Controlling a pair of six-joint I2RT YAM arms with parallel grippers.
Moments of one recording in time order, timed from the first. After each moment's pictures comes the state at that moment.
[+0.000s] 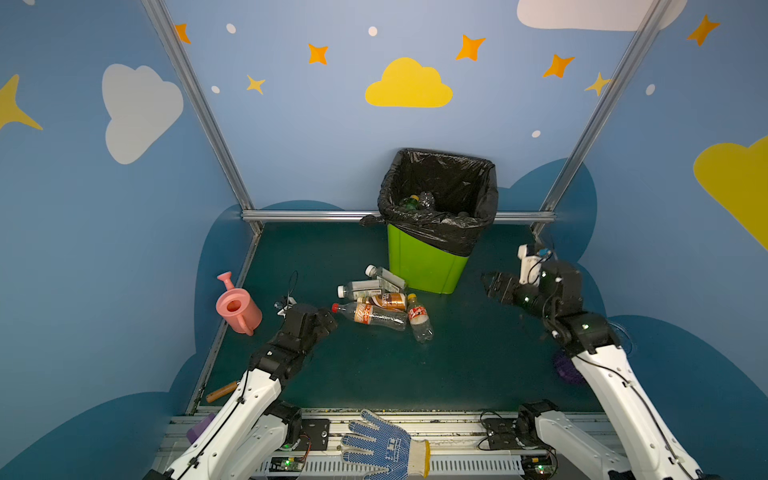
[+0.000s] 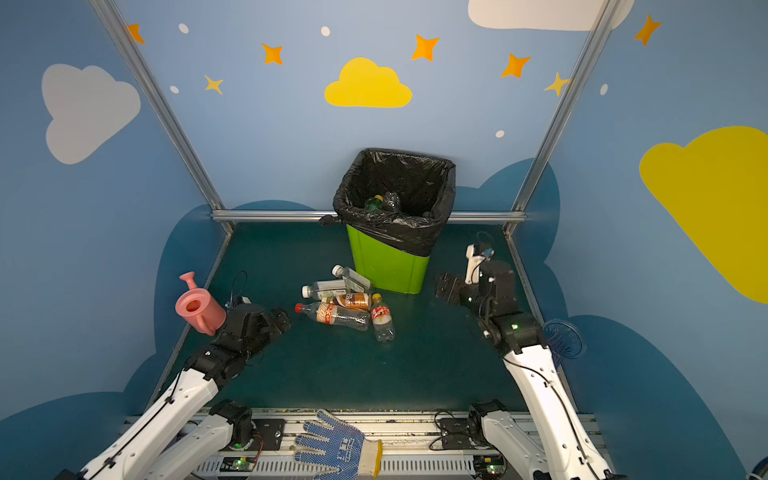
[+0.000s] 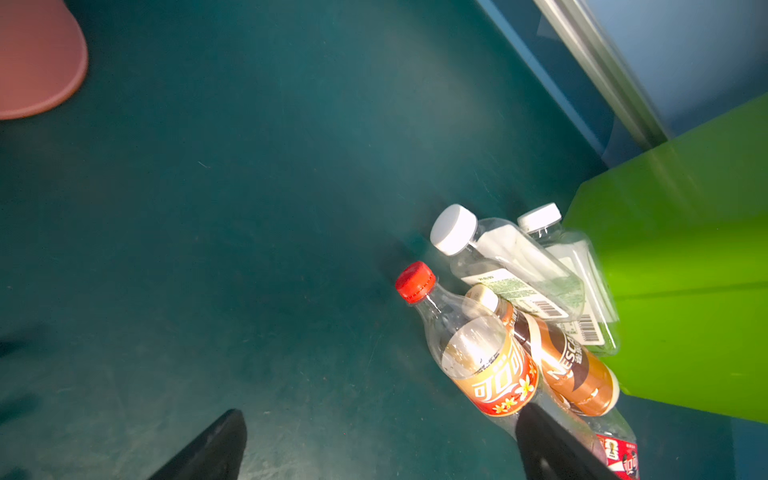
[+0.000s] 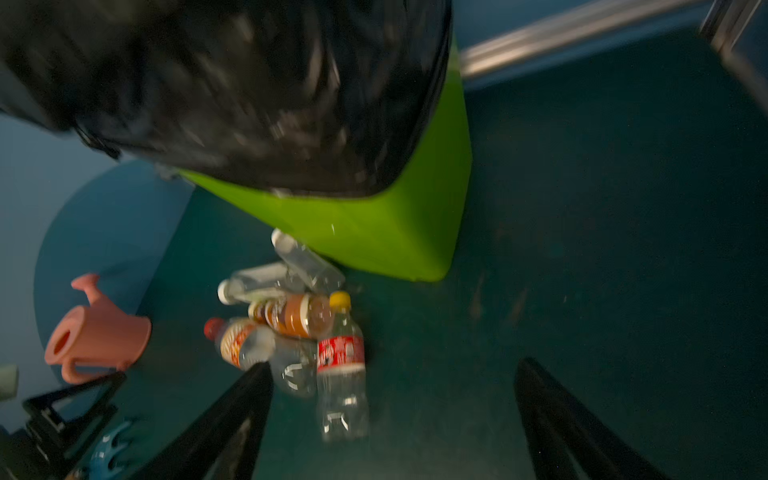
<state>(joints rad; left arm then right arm) -0.34 0.81 0.54 -0.51 -0.22 -0.90 0.31 0.87 0.88 -0.59 -0.14 0.44</state>
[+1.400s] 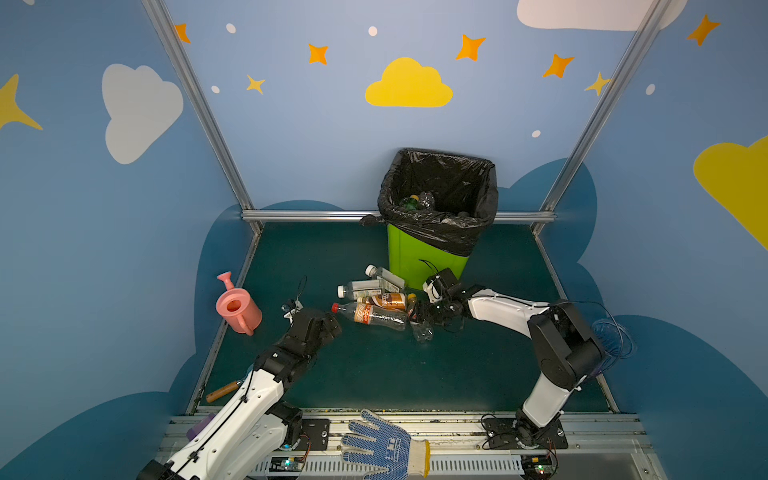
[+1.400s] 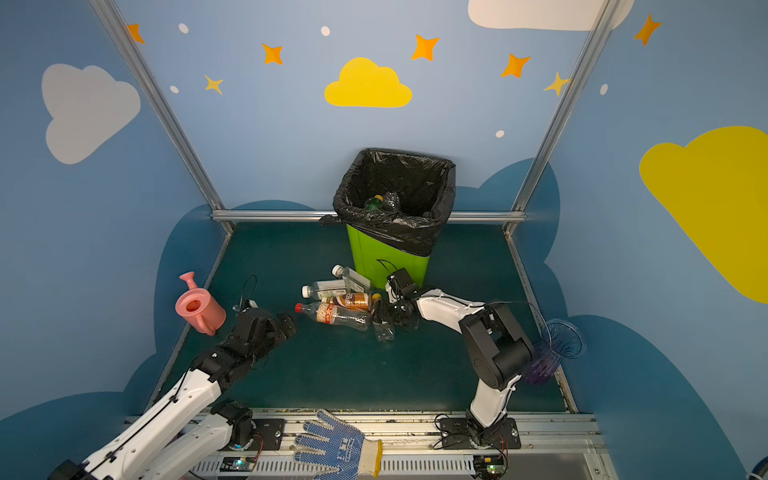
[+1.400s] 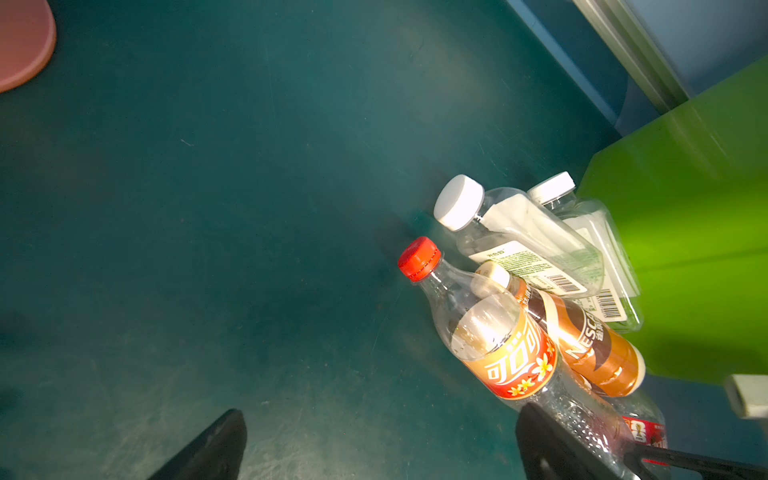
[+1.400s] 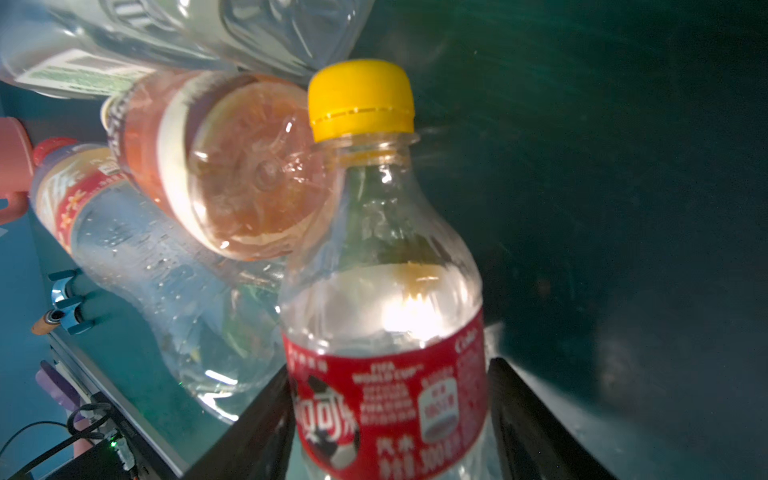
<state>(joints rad) -0.40 0.79 0.49 -0.49 -0.27 -0.91 0.63 1.76 1.05 -0.39 -0.31 0.57</state>
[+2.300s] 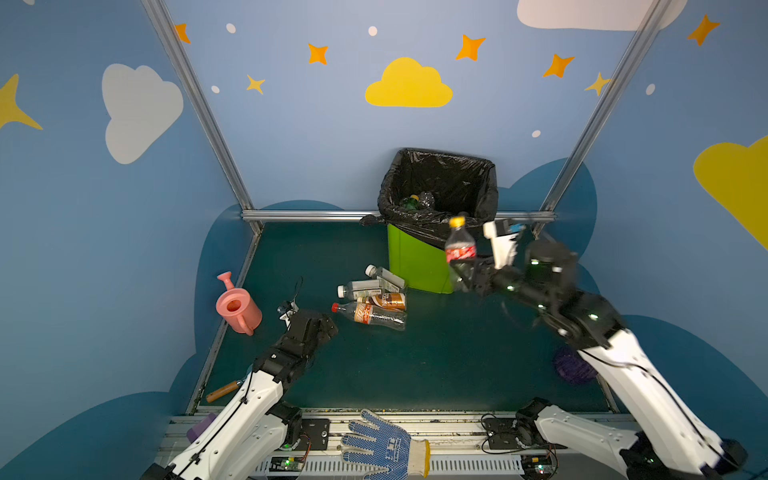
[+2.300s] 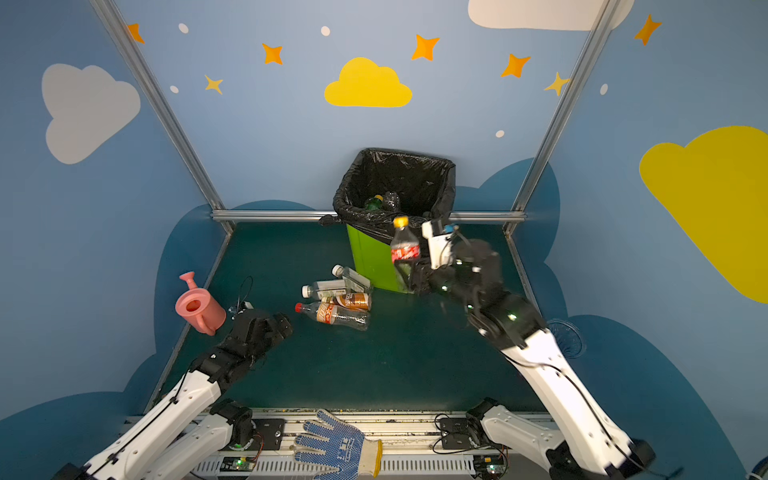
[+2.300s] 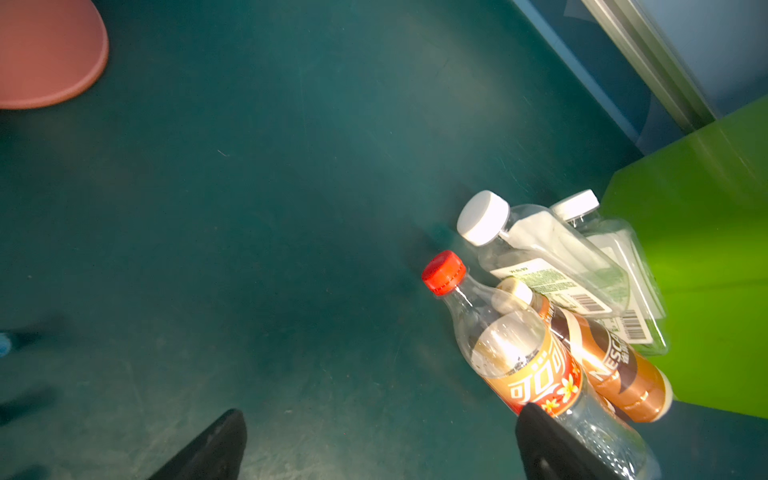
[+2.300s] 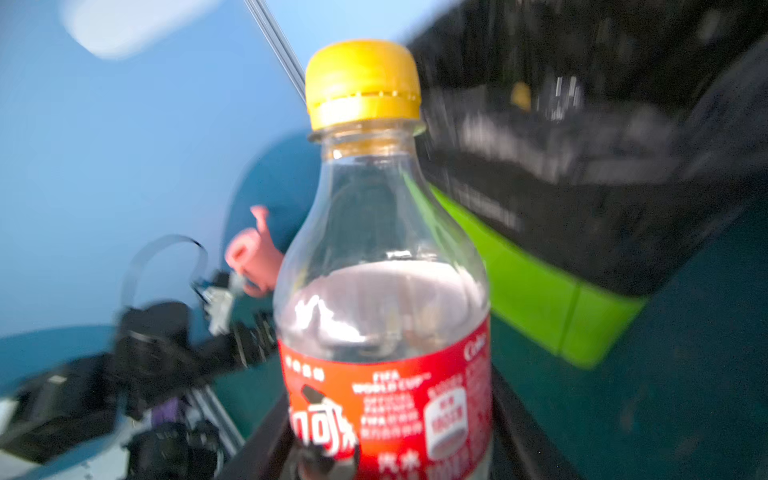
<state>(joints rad) -0.35 0.79 0.47 -0.49 -0.29 -0.90 0.63 0.99 1.53 -0.64 -0.12 0.27</state>
